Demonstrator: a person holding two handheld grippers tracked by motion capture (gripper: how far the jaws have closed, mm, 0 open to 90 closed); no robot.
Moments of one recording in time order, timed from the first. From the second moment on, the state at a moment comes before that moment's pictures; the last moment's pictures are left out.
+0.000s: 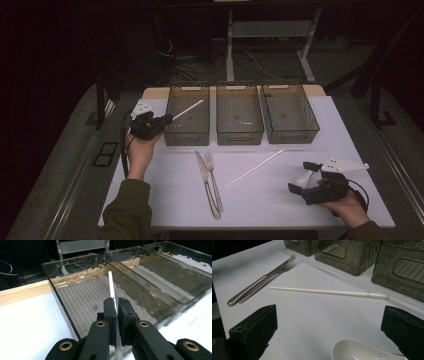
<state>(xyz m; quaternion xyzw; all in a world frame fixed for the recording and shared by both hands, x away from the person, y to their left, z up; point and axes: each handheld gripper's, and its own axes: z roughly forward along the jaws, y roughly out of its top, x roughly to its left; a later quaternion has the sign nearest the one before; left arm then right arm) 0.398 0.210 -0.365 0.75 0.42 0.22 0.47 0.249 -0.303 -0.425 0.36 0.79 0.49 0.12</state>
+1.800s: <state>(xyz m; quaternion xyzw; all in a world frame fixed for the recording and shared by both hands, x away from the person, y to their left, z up) 0.424 0.166 -0.361 0.77 0.40 0.18 0.47 0.248 -0.306 -0.424 0.36 0.78 0.50 0.11</state>
